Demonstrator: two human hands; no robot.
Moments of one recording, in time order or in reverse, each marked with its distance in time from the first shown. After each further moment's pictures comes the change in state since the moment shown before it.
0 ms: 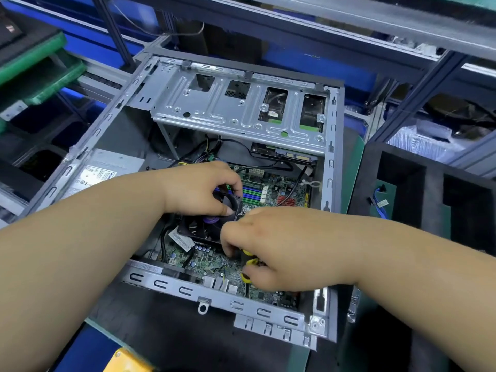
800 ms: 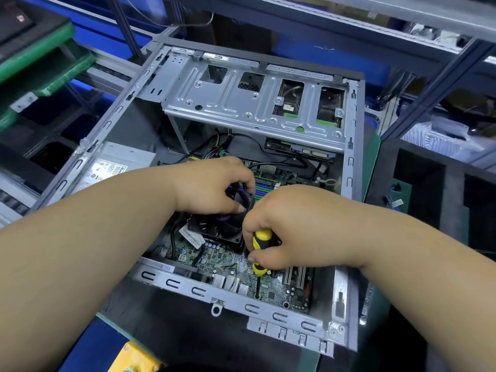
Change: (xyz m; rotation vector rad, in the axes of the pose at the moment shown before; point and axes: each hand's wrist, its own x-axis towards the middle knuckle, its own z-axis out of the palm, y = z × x) left_hand 0.000 -0.003 0.000 0.022 -0.009 0.037; right_hand 0.011 0.014 -0.005 0.047 0.073 0.076
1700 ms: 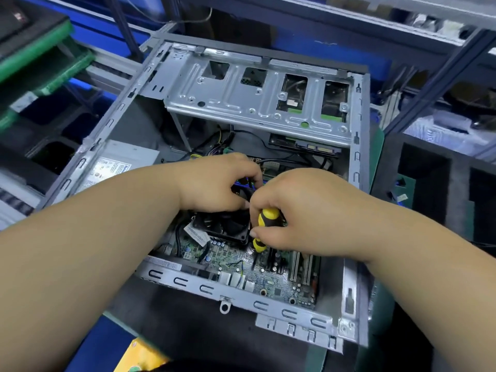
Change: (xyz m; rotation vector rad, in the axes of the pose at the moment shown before) left_hand -0.003 0.008 -0.002 -0.007 0.027 0.054; right_hand 0.000 -0.002 -0.002 0.019 0.162 0.117
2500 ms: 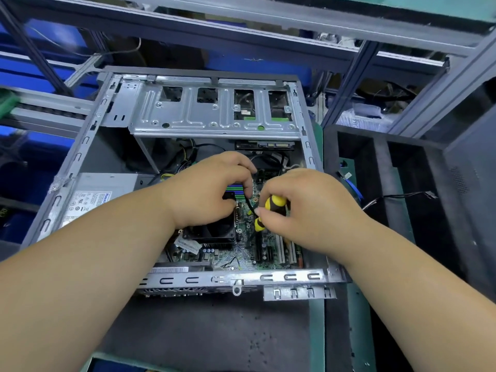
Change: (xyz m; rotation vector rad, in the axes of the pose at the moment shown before) left_hand -0.007 0.014 0.000 0.041 0.192 0.339; right_hand -0.040 -0.028 0.028 -0.036 0.477 0.398
